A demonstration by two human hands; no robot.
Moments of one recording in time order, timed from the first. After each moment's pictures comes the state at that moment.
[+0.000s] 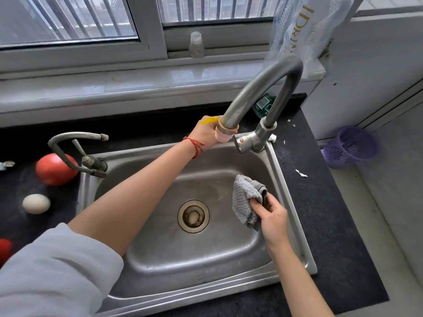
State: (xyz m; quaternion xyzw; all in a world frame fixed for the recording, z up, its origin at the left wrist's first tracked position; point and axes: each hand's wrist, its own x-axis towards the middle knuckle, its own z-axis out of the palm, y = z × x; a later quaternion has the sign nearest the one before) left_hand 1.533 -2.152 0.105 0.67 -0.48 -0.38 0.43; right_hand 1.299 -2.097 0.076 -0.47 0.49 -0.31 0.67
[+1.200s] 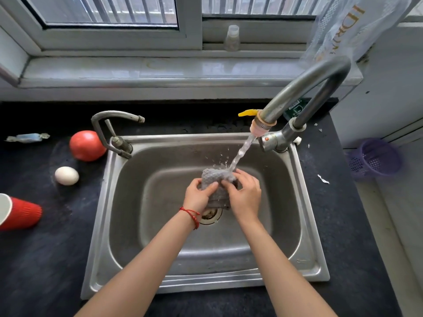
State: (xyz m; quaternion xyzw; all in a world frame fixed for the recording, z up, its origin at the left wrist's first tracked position) left_hand 1.472 -2.013 0.044 0.67 0.02 -0.46 0.58; right_hand 1.389 -2.080 0.052 -0.74 0.51 -0.19 0.39
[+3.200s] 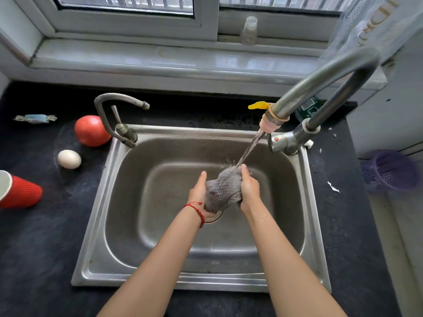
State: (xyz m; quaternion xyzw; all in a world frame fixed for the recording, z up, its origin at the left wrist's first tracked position) left_hand 1.475 -2.017 -0.002 0.57 0.27 -0.55 0.55; right_hand 1.409 -2.110 0.031 -0.37 0.58 -0.15 0.71
